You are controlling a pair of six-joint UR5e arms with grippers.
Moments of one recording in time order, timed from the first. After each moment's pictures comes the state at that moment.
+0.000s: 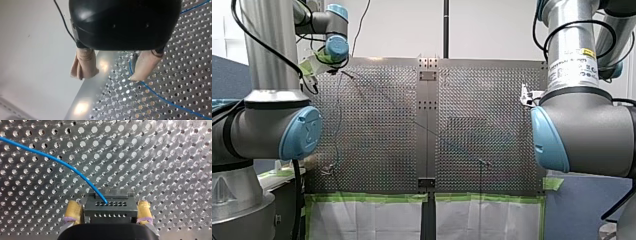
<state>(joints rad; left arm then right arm) 0.00 -1.39 -1.85 -3.08 -2.05 -2.07 1.48 -1.04 1.42 -0.38 1.03 1.63</state>
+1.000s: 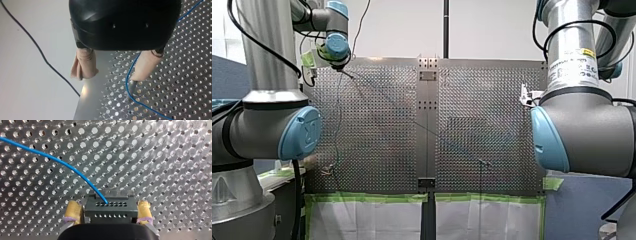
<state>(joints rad) -0.01 -1.37 -1.85 -3.05 -1.95 -1.81 1.48 -1.04 1.42 -0.38 1.03 1.63</state>
